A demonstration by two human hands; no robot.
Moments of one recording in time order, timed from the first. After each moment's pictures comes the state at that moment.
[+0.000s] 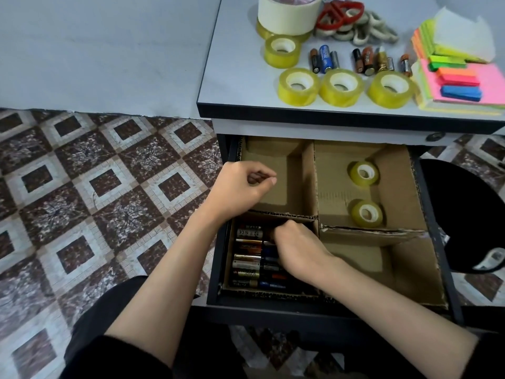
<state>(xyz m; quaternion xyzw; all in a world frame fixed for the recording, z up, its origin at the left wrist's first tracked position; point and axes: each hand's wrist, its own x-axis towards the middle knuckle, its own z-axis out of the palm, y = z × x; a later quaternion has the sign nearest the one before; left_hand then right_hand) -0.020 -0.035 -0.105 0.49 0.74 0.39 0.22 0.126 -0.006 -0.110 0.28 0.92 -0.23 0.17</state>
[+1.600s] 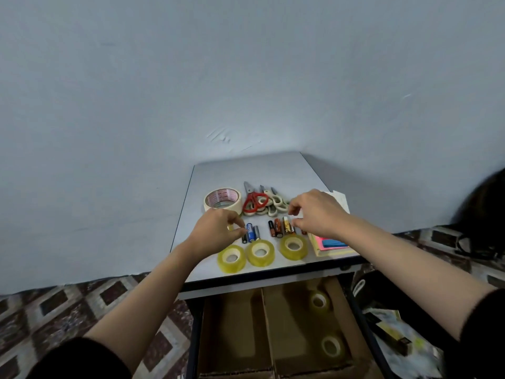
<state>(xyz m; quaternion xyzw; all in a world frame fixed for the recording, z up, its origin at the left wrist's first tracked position) -0.037 0.089 0.056 0.61 0.76 0.22 0.04 0.156 0.188 0.081 0.37 0.92 -0.06 -0.10</state>
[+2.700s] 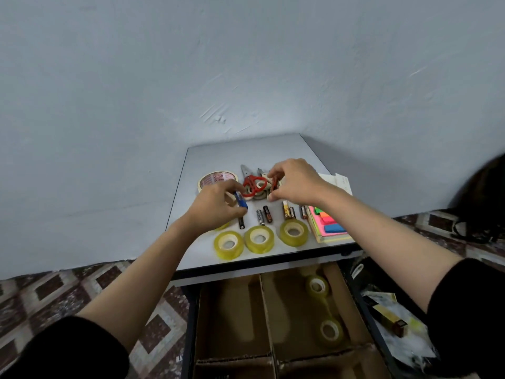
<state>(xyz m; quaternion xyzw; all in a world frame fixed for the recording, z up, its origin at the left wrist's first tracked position) -0.044 0.108 0.058 0.61 0.74 0.29 0.08 0.114 0.203 0.087 0.39 0.88 -0.19 -0.17</state>
